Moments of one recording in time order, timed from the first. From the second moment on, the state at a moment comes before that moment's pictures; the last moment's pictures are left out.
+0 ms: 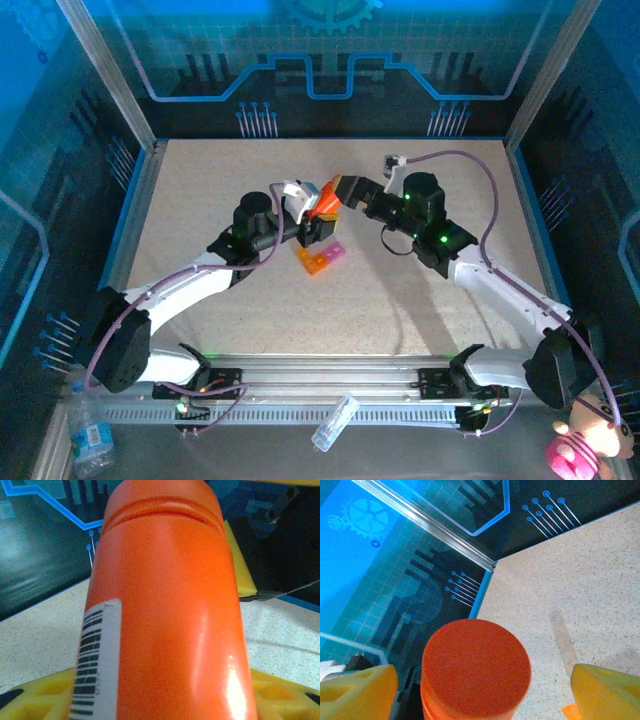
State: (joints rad) left arm -0.55 1.36 0.83 0.37 0.37 0.00; right arm 0.55 1.26 1.00 0.05 -0.23 0.86
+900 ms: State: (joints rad) left arm -0.55 1.36 0.82 0.38 0.39 -0.02; right arm 0.50 1.30 0.98 0.21 -0.39 0.75
